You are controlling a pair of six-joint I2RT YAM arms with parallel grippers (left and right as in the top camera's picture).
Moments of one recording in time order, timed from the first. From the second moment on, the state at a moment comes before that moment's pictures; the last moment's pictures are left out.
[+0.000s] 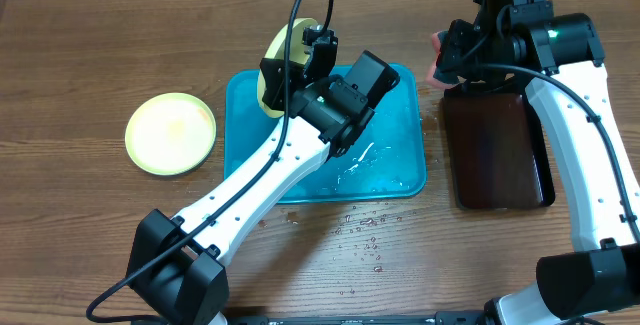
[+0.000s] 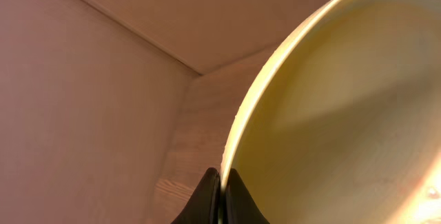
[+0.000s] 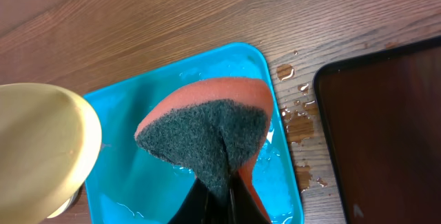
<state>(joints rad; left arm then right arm) -0.70 1.78 1.56 -0.89 -1.27 -0.24 0.16 1.71 1.82 -1.14 -0.16 0.48</state>
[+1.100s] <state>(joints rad) 0.29 1.78 1.56 -1.02 -0.08 -0.26 0.16 1.71 1.82 -1.18 -0.14 0.48</state>
